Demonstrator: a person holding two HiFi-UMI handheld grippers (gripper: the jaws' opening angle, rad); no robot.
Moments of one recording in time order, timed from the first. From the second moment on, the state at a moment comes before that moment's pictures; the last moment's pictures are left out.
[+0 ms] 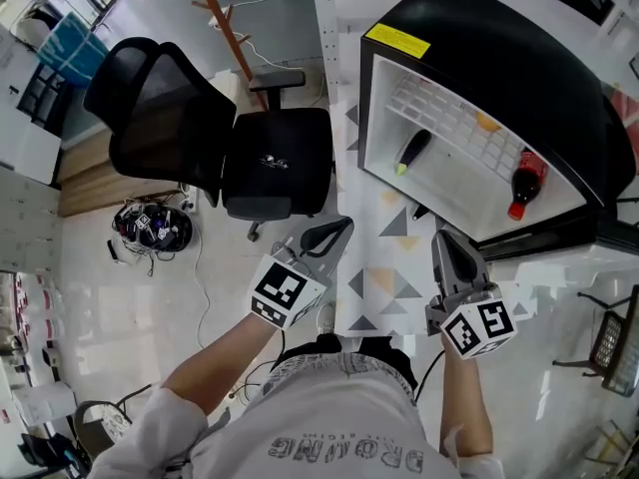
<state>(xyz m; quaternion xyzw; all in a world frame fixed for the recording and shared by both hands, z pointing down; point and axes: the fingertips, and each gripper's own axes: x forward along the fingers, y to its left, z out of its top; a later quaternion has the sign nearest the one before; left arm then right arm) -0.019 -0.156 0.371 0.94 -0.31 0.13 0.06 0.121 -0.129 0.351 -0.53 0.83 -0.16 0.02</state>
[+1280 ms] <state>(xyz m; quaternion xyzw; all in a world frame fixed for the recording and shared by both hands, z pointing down) -0.030 -0.151 0.351 0.95 -0.29 0.07 0.06 0.099 -0.124 0.340 -0.51 0.85 -0.15 0.02</state>
